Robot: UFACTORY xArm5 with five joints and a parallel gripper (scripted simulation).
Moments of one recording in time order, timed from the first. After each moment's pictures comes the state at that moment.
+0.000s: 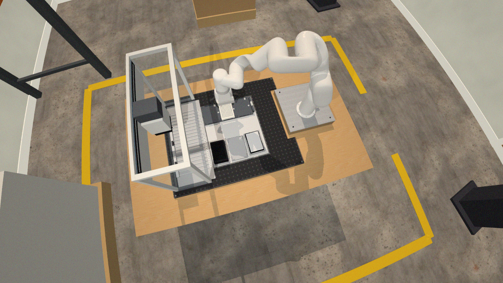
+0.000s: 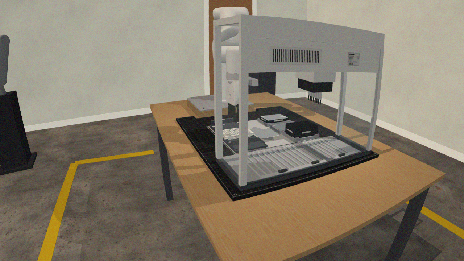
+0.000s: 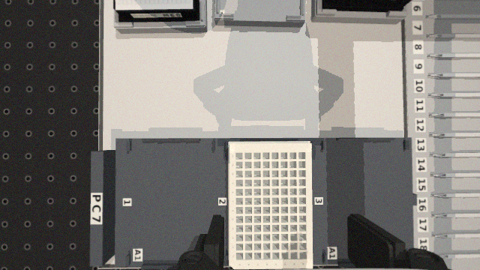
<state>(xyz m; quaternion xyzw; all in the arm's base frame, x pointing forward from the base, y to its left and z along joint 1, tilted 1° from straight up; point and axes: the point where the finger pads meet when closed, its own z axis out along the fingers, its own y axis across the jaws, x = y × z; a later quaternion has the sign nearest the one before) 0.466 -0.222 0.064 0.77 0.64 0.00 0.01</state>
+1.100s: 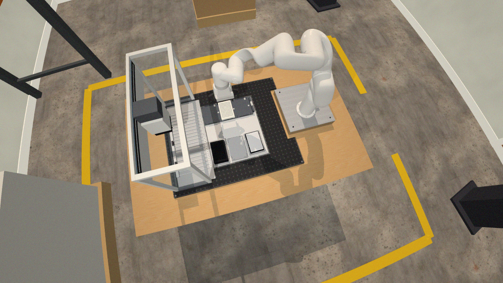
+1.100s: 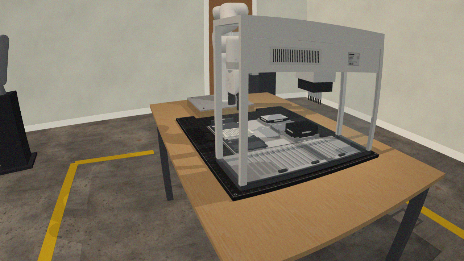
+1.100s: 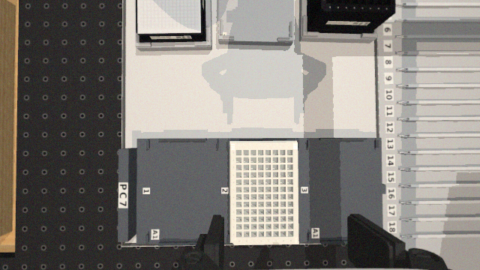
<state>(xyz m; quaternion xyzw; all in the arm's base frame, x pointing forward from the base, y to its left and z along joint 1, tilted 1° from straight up) 0.465 -0.221 0.109 0.77 0.64 0.00 0.01</state>
